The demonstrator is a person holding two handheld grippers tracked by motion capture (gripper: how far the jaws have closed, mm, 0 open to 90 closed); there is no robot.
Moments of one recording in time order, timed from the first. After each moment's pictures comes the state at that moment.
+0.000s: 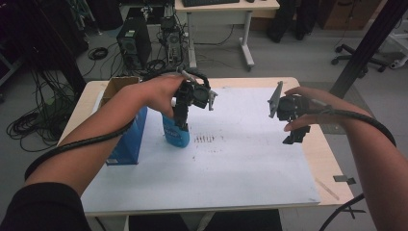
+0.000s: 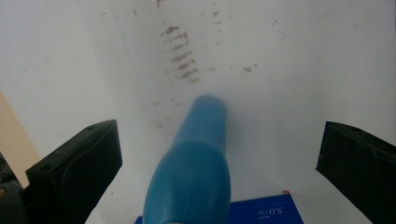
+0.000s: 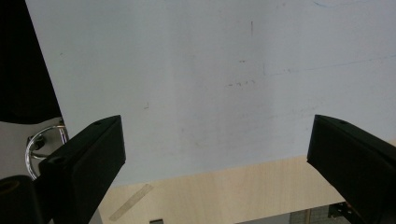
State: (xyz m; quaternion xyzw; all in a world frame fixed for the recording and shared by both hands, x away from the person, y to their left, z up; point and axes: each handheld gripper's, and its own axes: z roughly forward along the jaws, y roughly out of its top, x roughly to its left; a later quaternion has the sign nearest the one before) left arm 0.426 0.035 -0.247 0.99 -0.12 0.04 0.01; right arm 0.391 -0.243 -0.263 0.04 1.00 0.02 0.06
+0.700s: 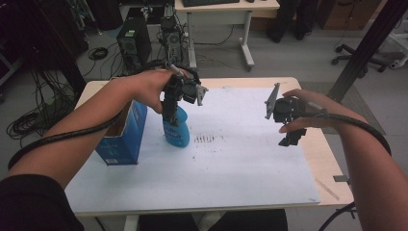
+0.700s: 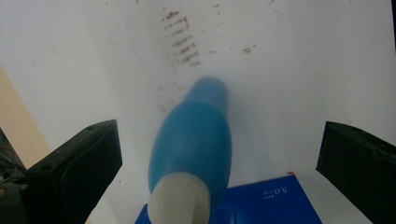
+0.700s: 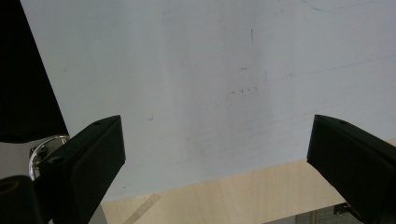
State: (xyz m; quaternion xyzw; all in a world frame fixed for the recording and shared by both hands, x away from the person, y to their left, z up) left arm 0.430 0.062 -0.235 0.99 -0.14 0.05 0.02; right arm 0.384 -0.233 -0.265 0.07 1.00 0.03 0.07
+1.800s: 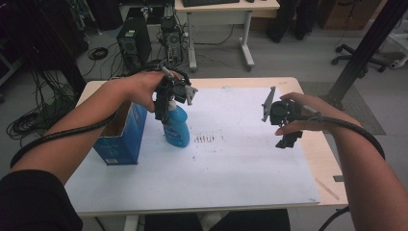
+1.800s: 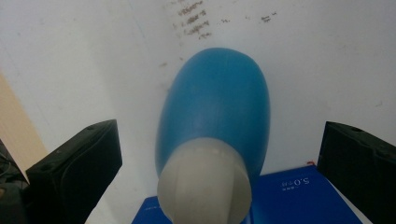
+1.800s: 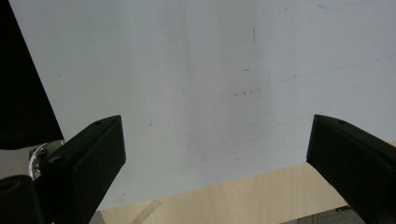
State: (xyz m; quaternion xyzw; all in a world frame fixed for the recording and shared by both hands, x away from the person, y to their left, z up) left arm 0.454 0.086 -0.263 0.99 -0.13 0.04 0.01; right arm 0.385 -0.228 -0.276 0.07 0.99 0.02 0.07
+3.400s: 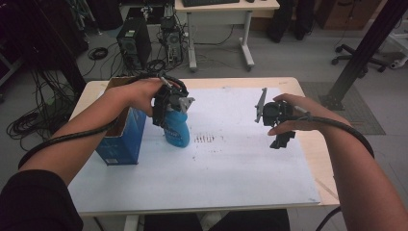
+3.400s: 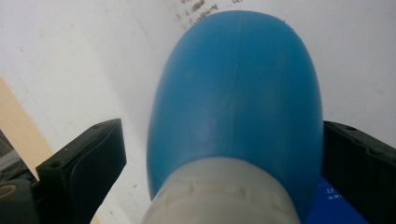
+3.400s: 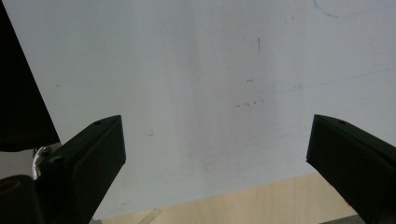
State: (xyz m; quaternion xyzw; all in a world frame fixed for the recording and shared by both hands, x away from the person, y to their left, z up) left arm 0.456 0.095 -0.293 0.98 -0.20 0.08 0.02; right arm 0.392 -0.213 -0.285 0.06 1.00 0.01 0.06
